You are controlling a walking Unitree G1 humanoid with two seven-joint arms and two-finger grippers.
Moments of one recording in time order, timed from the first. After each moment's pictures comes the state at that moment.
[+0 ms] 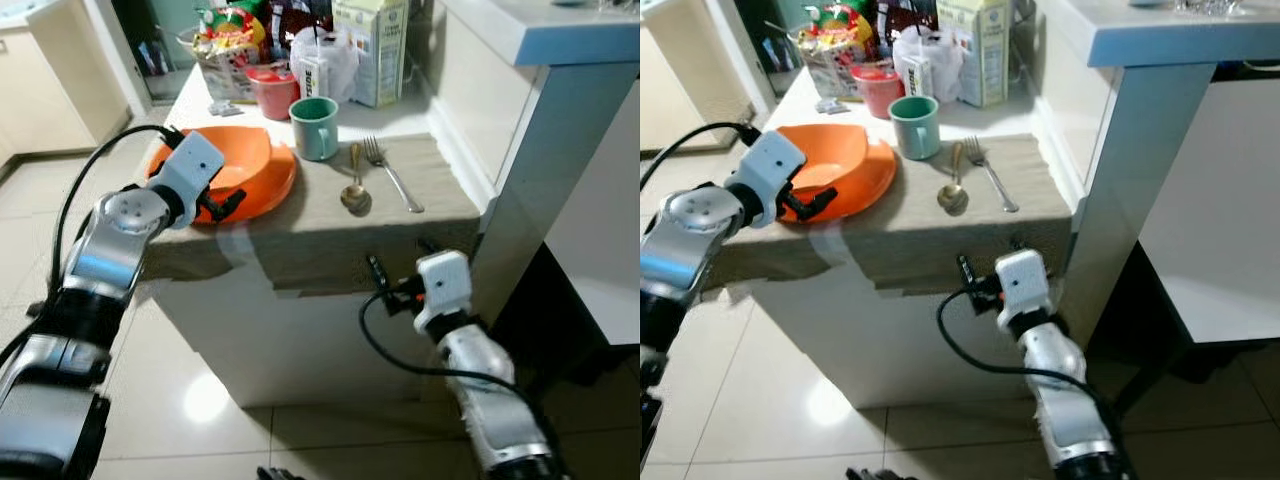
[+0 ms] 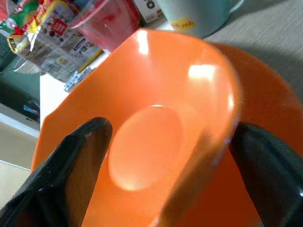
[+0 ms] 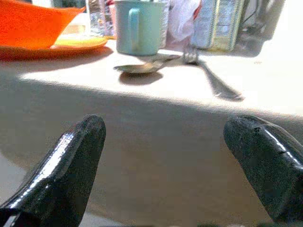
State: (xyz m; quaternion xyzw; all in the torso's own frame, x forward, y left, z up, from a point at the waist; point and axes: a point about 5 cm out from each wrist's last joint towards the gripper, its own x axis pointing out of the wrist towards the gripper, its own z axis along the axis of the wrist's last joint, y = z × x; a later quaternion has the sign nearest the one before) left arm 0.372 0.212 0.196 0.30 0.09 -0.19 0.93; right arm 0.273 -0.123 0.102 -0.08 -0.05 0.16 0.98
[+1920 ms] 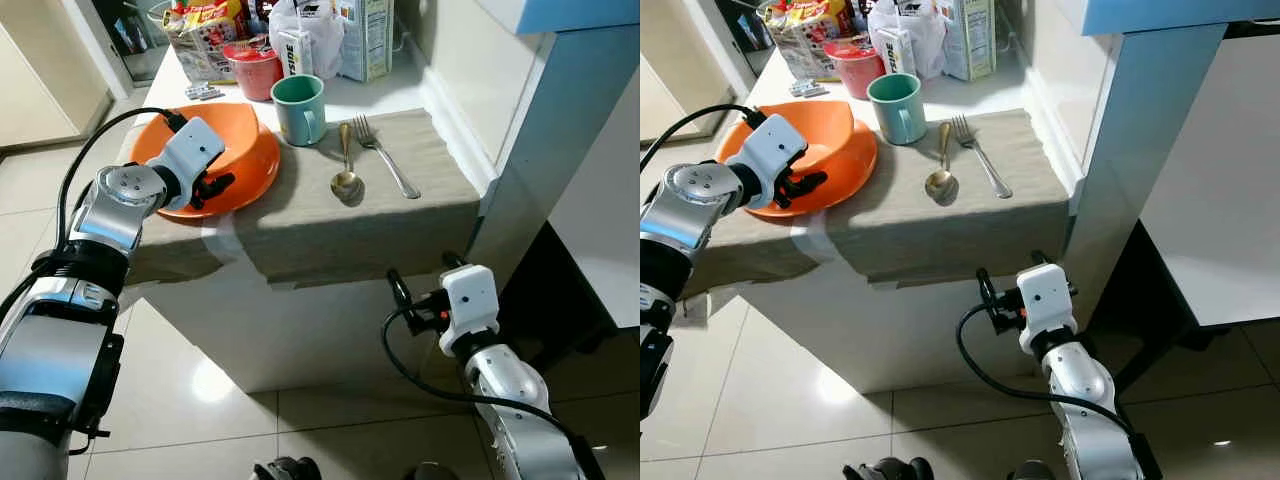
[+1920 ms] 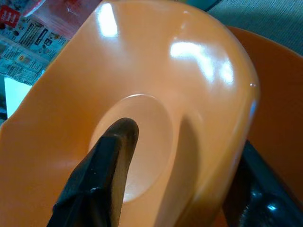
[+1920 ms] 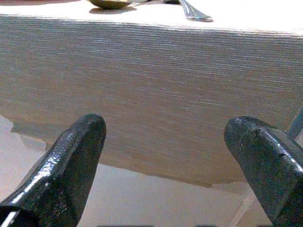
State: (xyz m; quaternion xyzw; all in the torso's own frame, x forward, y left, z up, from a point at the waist) left arm 0.394 0.223 0.206 0.32 0.11 -0.21 0.92; right arm 0.246 -0.140 0.102 -0.09 0.01 0.15 0.98
